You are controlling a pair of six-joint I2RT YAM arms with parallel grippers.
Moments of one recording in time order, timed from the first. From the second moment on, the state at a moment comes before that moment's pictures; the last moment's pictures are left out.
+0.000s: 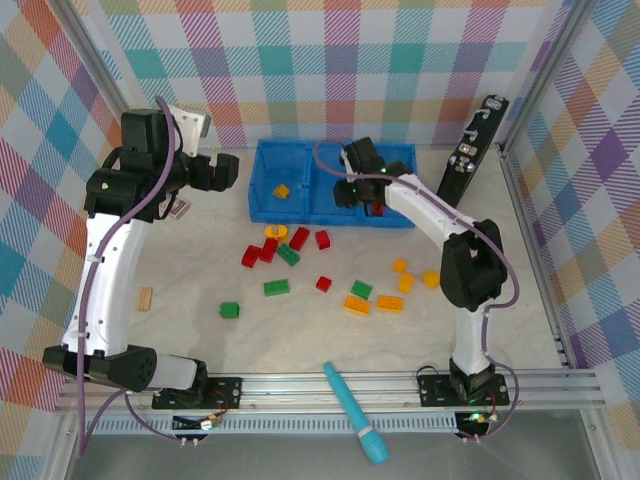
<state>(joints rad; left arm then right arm) -0.18 1.38 1.85 -1.05 0.04 0.09 0.53 2.00 1.78 -0.69 0.00 0.23</state>
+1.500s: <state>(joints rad) -0.18 1.32 1.91 -1.07 0.10 0.07 0.69 2.05 1.67 -0.61 -0.01 0.25</state>
